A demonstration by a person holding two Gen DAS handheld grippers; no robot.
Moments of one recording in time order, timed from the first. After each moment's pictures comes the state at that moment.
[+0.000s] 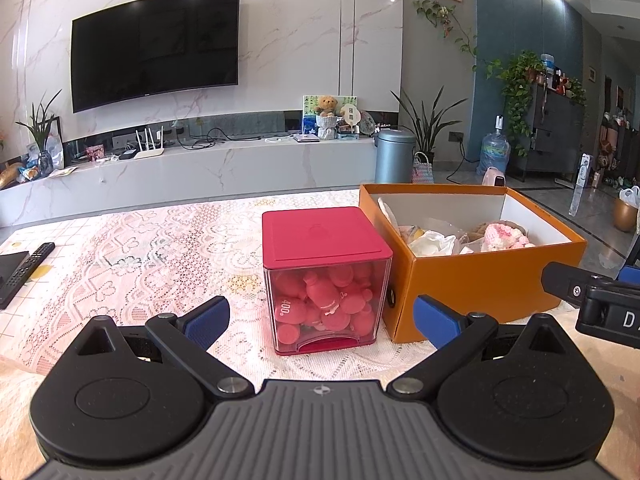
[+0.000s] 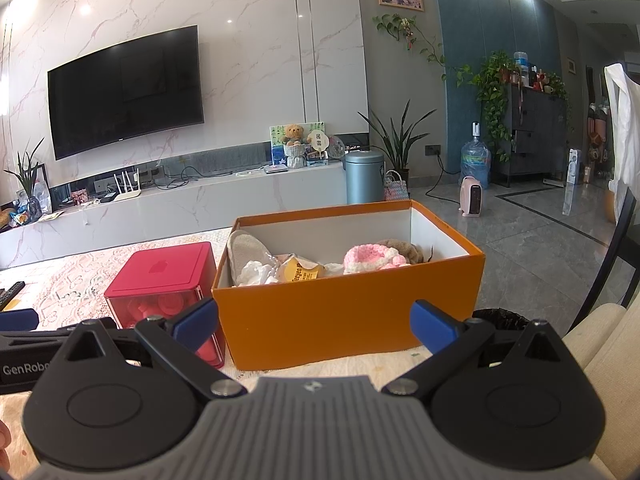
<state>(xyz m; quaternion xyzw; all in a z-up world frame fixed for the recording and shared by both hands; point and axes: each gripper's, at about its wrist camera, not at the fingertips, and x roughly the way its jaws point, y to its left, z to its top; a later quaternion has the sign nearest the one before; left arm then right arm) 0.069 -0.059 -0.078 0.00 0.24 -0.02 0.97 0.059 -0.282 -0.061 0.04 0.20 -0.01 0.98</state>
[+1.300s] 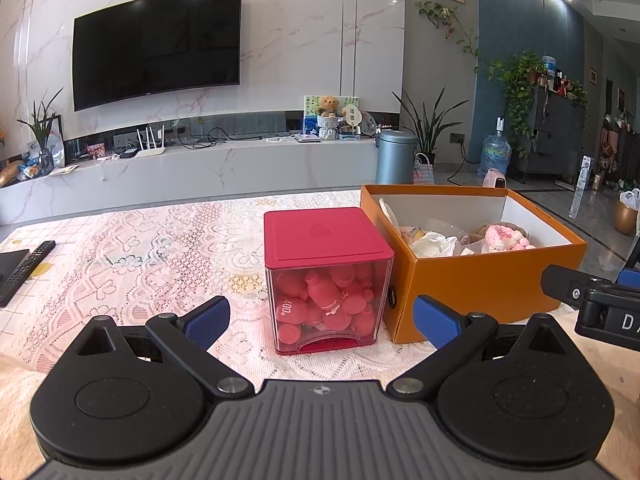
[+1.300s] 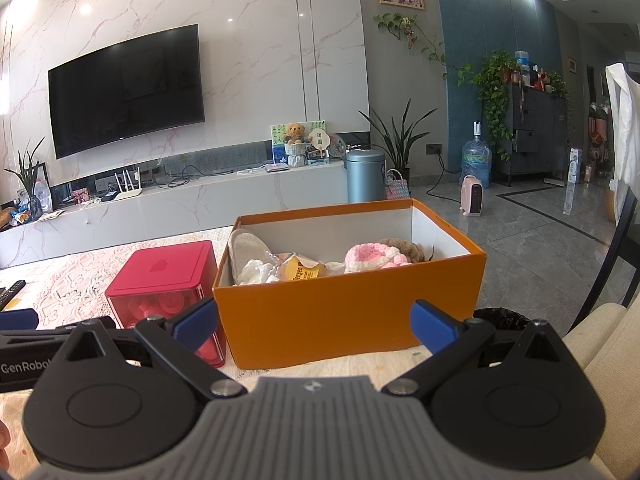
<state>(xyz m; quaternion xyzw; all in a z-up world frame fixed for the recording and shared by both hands) 0.068 -0.059 -0.078 0.00 0.24 -0.01 0.97 0.059 -0.281 -0.059 0.05 0.20 -0.01 0.98</state>
